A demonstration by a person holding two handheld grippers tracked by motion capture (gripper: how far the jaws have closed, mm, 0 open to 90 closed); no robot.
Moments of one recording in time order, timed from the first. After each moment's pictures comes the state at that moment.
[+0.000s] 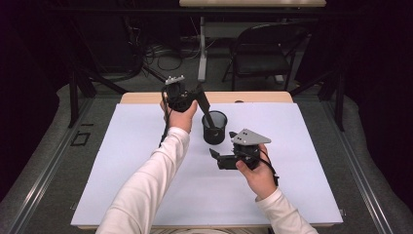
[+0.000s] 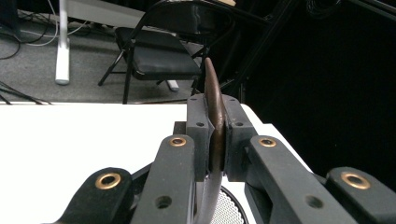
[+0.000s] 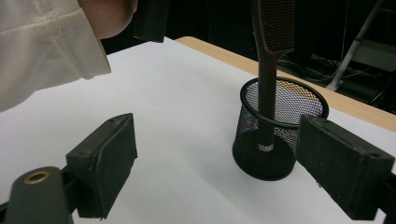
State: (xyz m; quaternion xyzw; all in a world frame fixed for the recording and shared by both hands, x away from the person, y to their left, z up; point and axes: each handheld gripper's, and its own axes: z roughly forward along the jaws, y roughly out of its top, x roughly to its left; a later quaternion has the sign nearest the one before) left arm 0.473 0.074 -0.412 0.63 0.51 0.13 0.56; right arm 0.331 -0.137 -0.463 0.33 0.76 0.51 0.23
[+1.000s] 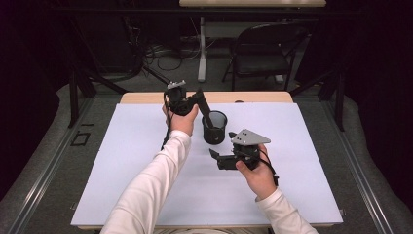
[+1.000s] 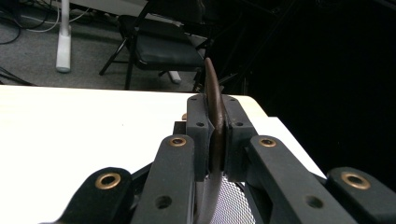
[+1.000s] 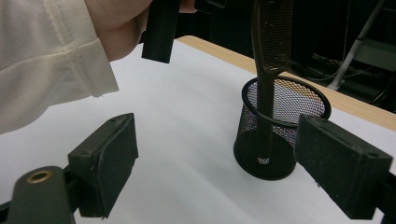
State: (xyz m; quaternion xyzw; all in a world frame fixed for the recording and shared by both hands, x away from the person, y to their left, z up) left arm 0.477 0.072 -0.430 0.63 0.53 0.12 0.56; right arm 0.331 -0.136 -0.463 0.33 0.76 0.51 0.23
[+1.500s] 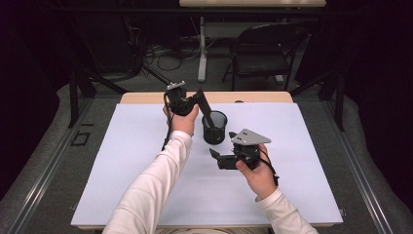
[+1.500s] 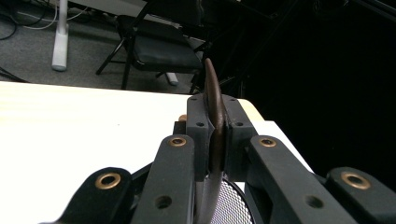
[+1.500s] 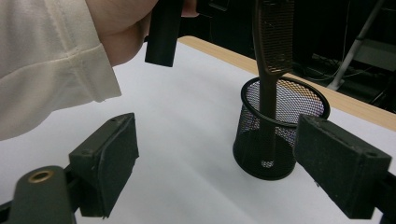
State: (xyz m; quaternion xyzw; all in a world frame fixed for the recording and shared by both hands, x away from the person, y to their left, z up) left arm 0.478 0.071 -0.433 0.62 0.53 0.12 0.56; right arm 0.331 -0.137 -0.463 0.33 0.76 0.51 0.23
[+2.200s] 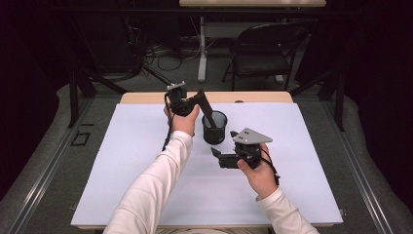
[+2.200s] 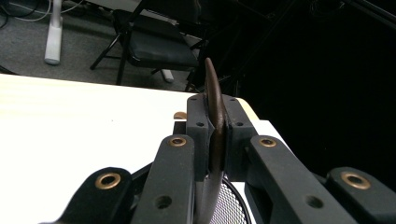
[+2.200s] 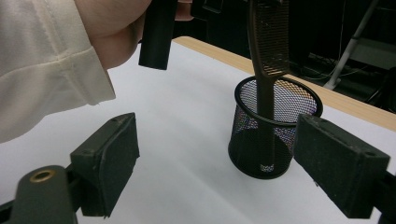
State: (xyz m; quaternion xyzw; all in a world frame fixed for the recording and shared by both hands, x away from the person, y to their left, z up) left arm 0.479 0.070 -0.436 0.62 0.54 0.10 0.57; right arm 0.334 -0.140 -0.463 0.34 0.76 0.51 0.24
